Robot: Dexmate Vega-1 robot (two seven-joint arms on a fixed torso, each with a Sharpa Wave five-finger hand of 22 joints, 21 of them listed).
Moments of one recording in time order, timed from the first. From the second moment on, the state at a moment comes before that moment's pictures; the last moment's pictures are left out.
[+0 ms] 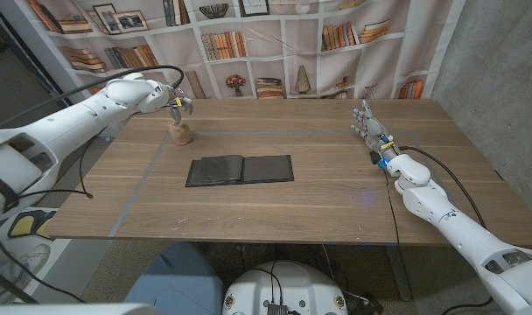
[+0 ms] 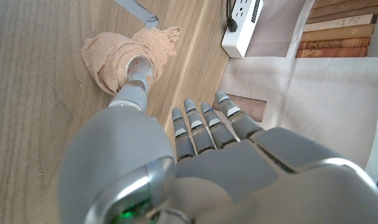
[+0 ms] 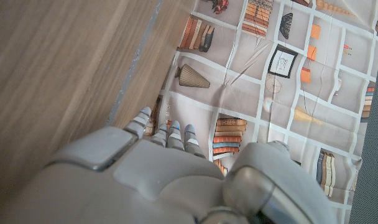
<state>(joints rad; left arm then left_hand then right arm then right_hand) 0.06 0.85 0.98 -1.17 1.17 -0.19 -0.40 0.99 0.05 0.38 -0.16 0.18 0.39 -0.14 0.21 0.19 0.45 -0.13 0.26 0.23 0.33 -0.17 0.19 0.17 0.38 -0.05 0.19 0.17 -0.78 -0.54 -0.38 -1.16 0.61 0.38 0.14 0.37 0.08 -0.25 0.02 0.24 -0.01 0.04 0.20 0.19 -0.03 0.07 0.21 0.19 -0.17 -0.01 0.20 0.20 -0.01 0.11 0.19 0.17</state>
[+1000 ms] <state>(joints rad) -0.02 0.78 1.06 -1.05 1.15 -0.17 -0.43 1.01 0.07 0.37 -0.16 0.18 0.42 -0.13 0.21 0.19 0.45 -0.13 0.26 0.23 0.33 -0.17 0.19 0.17 0.39 -0.04 0.19 0.18 -0.76 -0.54 -0.38 -1.15 0.61 0.36 0.14 0.37 0.08 -0.25 0.01 0.23 -0.01 0.04 0.20 0.19 -0.03 0.06 0.21 0.19 -0.17 -0.01 0.20 0.20 -0.01 0.11 0.19 0.17</state>
